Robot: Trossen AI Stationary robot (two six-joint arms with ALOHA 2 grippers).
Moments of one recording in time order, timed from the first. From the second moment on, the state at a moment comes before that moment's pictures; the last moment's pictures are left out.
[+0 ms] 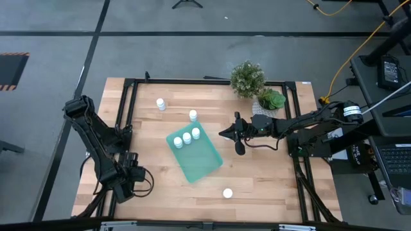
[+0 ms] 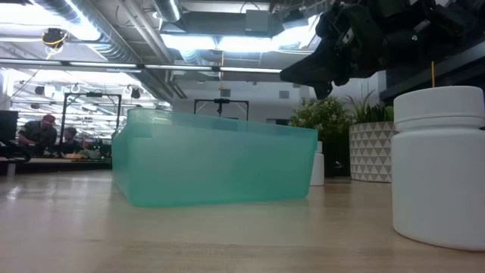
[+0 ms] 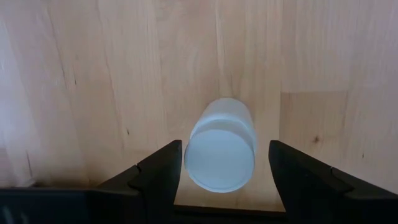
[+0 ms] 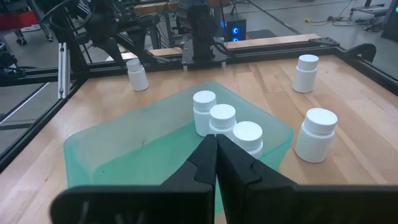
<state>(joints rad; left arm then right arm) -1.04 1.42 0.89 -1.07 -0.16 -1.00 0.00 1.39 0.50 0.66 -0.03 0.10</state>
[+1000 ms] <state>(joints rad) -1.04 1.42 0.91 -1.14 -0.10 -0.91 0.00 1.39 0.50 0.66 -0.03 0.10</state>
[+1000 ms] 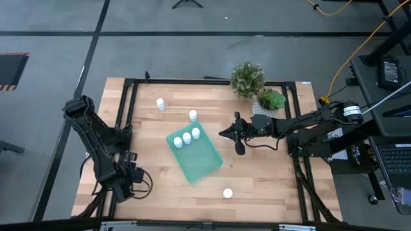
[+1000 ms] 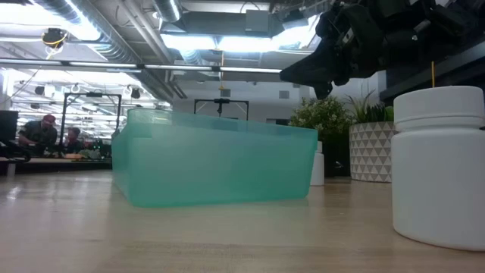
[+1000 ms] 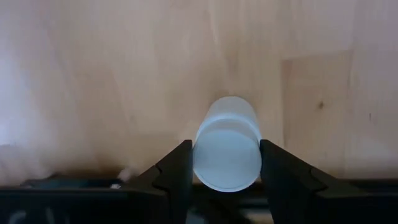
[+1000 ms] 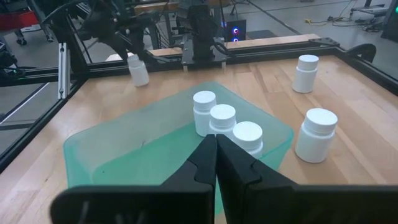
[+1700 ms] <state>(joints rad) -0.85 1.35 1.07 -1.17 -0.49 -0.97 0.00 1.39 0.50 0.66 -0.03 -0.09</state>
